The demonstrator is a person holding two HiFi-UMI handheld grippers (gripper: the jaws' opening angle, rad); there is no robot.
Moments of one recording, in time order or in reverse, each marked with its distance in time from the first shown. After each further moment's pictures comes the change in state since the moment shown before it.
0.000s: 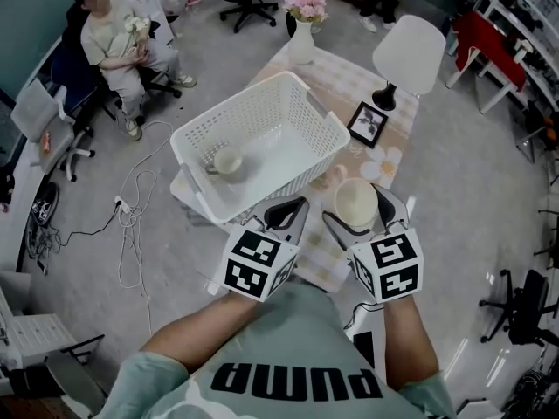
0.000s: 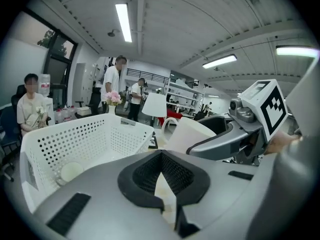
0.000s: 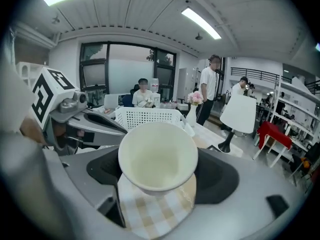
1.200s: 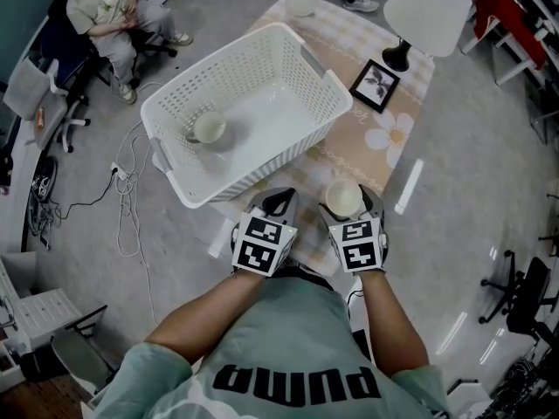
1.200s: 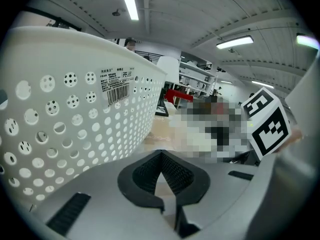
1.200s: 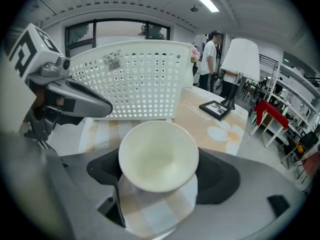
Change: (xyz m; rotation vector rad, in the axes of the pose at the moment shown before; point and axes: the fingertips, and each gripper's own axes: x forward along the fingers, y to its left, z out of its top) left arm 0.077 0.031 -0.138 -0.054 0.209 0.100; right arm 0.101 -0.013 -0.179 0.077 0.244 -0.035
